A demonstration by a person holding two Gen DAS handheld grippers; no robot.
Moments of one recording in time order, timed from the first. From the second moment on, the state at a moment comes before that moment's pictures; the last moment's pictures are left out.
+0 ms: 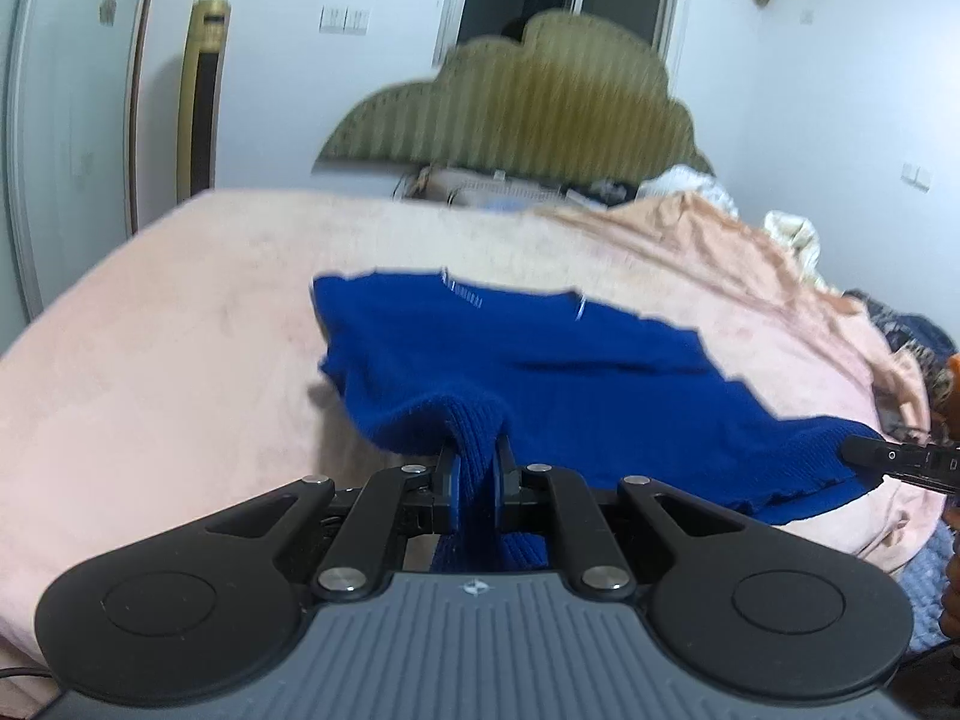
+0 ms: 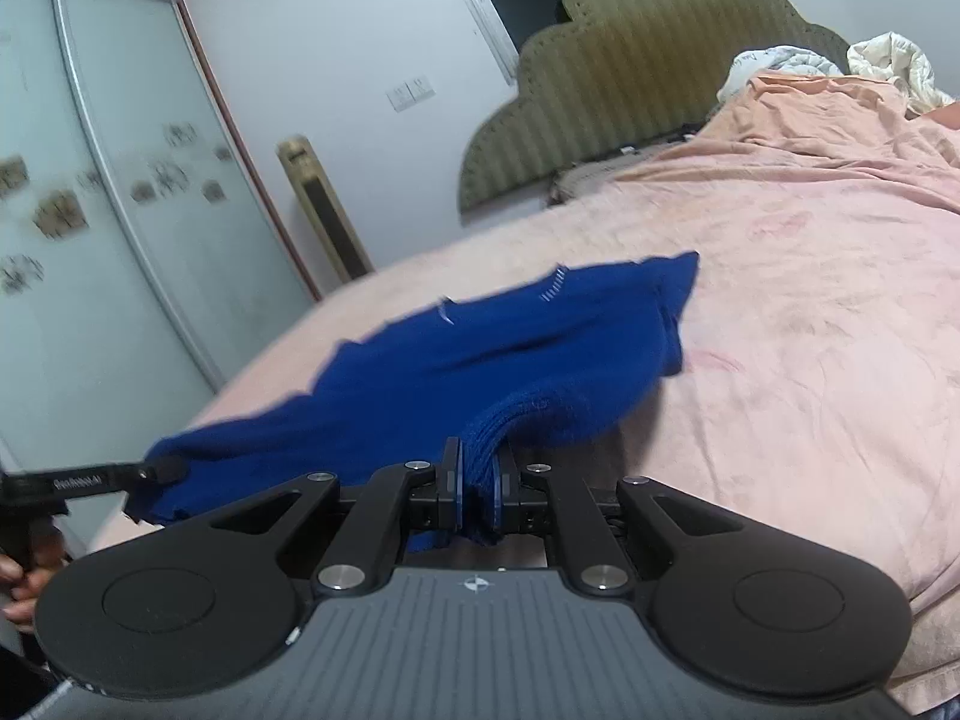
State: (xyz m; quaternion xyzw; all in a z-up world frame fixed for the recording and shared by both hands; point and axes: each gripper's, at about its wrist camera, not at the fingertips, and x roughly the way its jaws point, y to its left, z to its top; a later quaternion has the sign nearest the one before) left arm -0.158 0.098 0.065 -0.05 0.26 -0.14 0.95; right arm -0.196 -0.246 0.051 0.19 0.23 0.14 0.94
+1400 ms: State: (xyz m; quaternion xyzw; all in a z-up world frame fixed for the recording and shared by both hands) left arm -0.016 0.079 0.115 -0.06 0.31 -0.15 0.94; right arm -0.107 -0.273 0.094 0.24 0.18 0.13 0.95
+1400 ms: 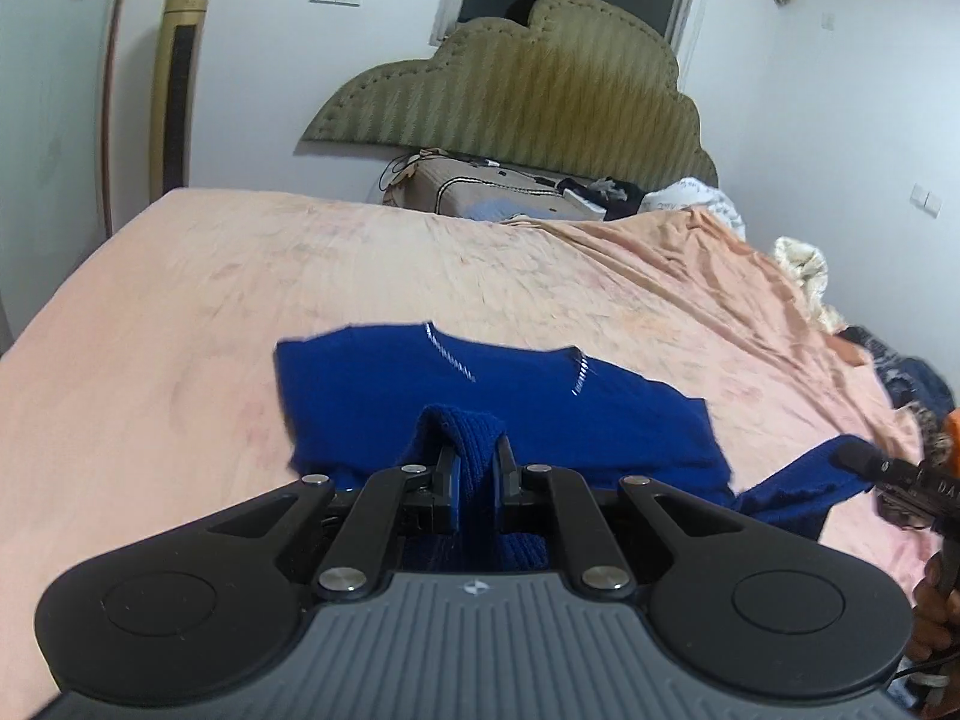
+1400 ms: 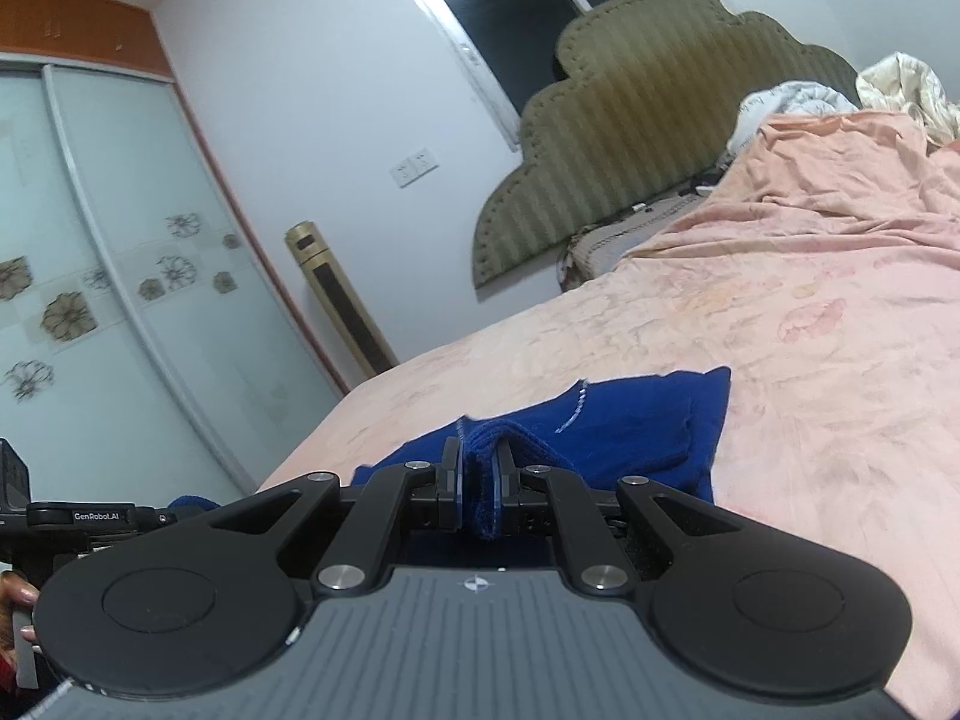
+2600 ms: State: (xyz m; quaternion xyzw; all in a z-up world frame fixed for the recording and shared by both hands) left arm 0.144 0.110 0.037 0.02 0.36 -0.03 0.93; right arm 0.111 -0.290 0.023 0.17 0.28 0.03 0.94
